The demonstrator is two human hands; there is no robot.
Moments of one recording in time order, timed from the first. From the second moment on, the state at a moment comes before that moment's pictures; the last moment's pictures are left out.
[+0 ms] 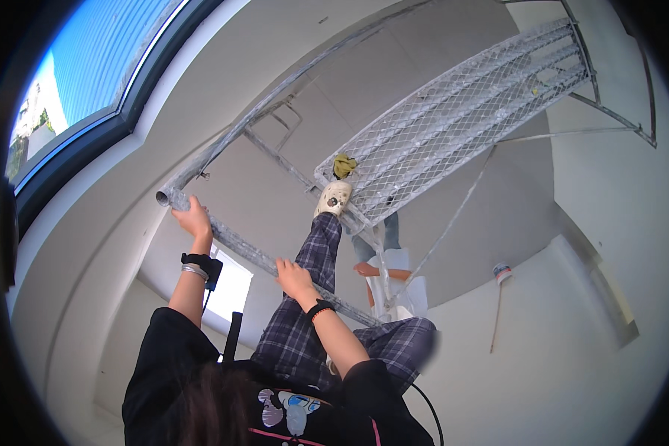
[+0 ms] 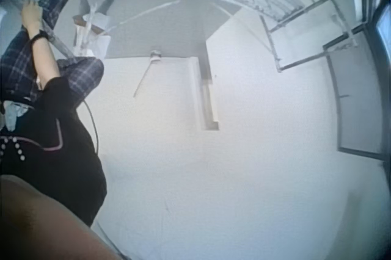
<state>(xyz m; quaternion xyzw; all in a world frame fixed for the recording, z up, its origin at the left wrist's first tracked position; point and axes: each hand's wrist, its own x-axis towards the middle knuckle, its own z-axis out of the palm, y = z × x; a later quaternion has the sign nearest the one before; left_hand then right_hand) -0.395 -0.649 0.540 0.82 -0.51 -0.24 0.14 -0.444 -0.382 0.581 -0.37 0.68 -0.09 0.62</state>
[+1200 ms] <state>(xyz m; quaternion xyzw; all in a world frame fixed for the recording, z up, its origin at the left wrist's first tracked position) -0.364 -0.656 0.530 0.80 -0.53 -0.24 0.14 -0.624 -0.313 0.325 -0.26 0.80 -0.04 0.54</state>
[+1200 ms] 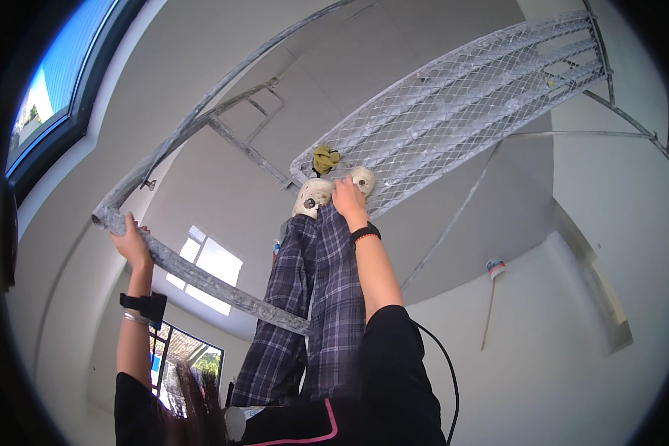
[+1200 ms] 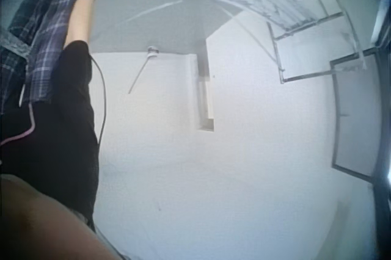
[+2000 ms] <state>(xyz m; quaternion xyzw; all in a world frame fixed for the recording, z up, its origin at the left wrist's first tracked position) -0.351 -0.658 0.535 0.80 -0.52 -0.27 0.14 -0.633 -0.316 0.296 -0.23 0.80 -0.25 0.49</state>
